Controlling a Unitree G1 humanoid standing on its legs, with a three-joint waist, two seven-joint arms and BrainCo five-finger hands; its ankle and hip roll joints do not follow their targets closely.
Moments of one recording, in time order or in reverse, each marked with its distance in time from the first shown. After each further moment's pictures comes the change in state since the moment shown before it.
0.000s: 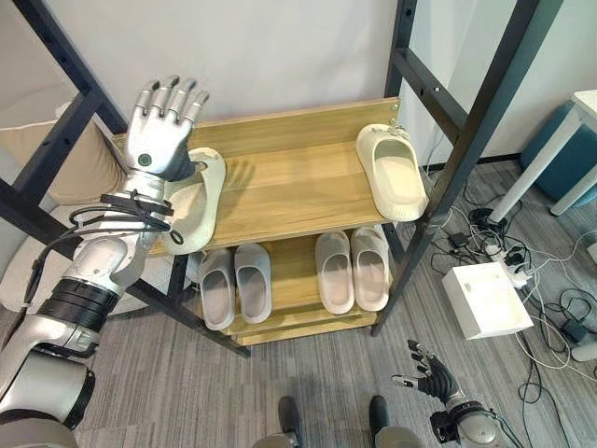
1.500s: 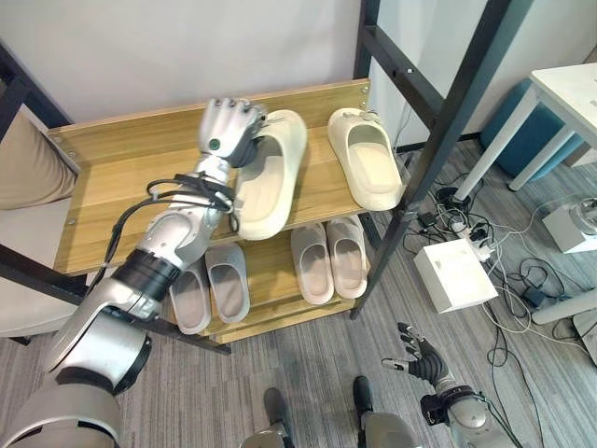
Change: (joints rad) left arm -0.267 -0.265 -0.210 0.100 -0.050 0.024 -0.093; right arm -0.036 0.018 -0.001 -0.060 0.001 0.007 -0.003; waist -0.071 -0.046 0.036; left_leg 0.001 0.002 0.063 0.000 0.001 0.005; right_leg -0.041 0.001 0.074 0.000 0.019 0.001
